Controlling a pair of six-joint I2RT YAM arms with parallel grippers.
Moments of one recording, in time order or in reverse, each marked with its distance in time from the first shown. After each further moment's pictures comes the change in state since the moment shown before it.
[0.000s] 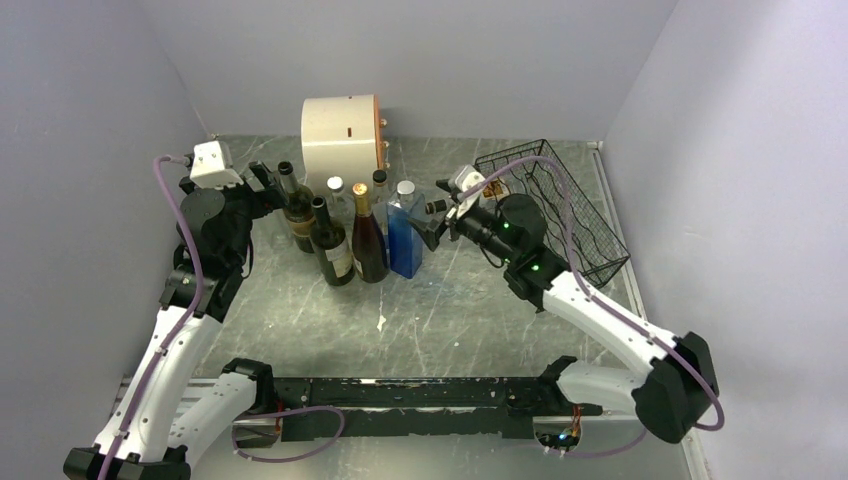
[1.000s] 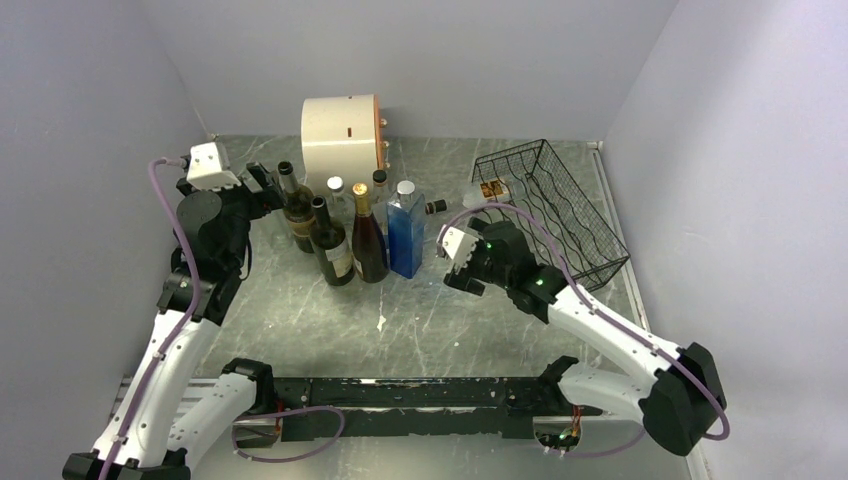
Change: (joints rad) left arm 0.000 -0.017 0.000 -0.001 0.001 -0.001; right arm 0.002 -0.127 -0.114 -0.681 0.317 -0.547
